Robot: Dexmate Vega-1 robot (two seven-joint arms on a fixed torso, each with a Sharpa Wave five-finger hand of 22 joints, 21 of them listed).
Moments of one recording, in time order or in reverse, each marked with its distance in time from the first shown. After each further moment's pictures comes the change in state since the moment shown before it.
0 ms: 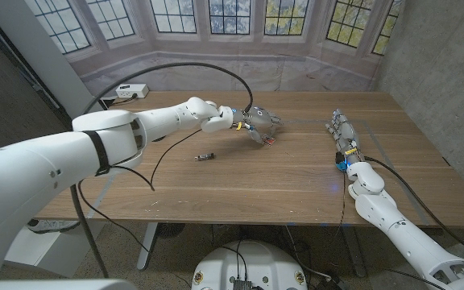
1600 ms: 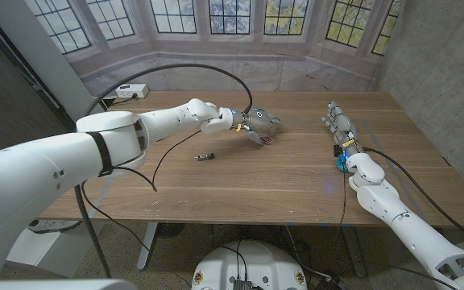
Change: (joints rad) left arm 0.001 -0.013 0.003 0.032 0.024 0.002 0.037; left_hand 0.007 0.007 -0.006 0.000 0.000 -0.012 -0.001 0.000 0.000 0.000 0.000 -0.008 0.000 0.000 0.000 0.000 0.000 0.000 0.000 0.000 0.000; right arm 0.024 -0.042 -0.020 -0.072 -0.027 -0.077 -0.008; right_hand 0.000 0.000 0.000 0.000 -0.004 0.000 0.000 0.000 0.000 0.000 0.000 0.000 0.000 0.000 0.000 0.000 0.000 0.000 0.000 0.000 0.000
